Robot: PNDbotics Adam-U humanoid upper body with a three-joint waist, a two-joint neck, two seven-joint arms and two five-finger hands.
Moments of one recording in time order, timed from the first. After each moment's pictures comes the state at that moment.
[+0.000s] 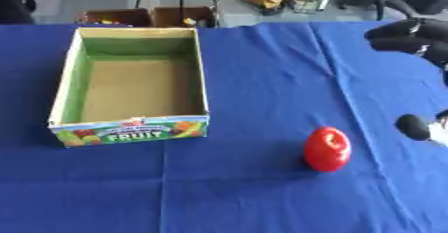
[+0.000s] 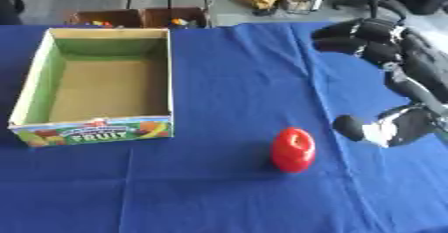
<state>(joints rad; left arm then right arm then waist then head) -0.46 0.16 0.26 -1.98 0.58 -0.26 -0.41 -0.07 -0.95 -0.21 -1.98 0.56 -0.64 -0.18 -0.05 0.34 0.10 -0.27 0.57</state>
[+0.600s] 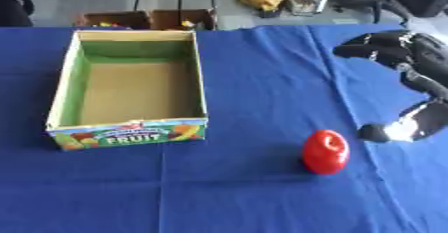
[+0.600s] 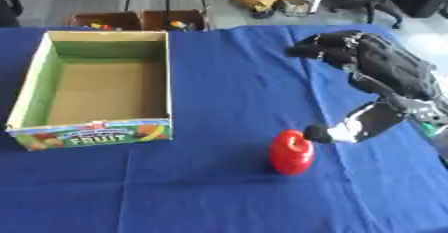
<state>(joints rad) -0.46 0.15 0.26 -1.98 0.58 -0.25 -0.42 -0.16 -0.95 -0.13 -1.89 0.60 -0.57 -0.02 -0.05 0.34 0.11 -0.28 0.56</state>
